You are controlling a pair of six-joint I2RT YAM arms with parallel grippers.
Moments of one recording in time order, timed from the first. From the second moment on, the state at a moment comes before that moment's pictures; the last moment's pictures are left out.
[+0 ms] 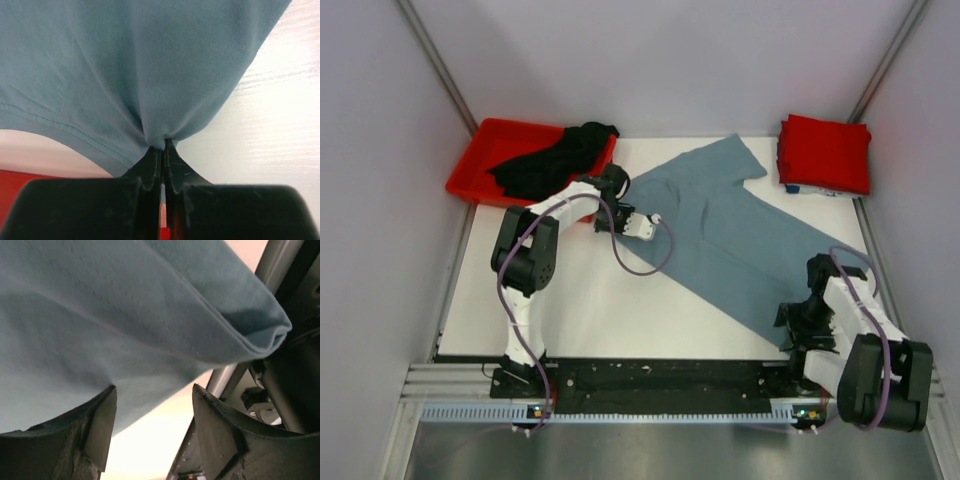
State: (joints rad) left arm -0.41 2.06 1.52 -0.76 0.19 1.46; right arm -0.16 1.07 0.51 -1.13 -0.03 1.38
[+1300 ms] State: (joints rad) left arm -0.54 1.77 1.14 -1.16 0.51 1.16; right arm -0.36 1.53 0.84 -0.88 0.56 0.87
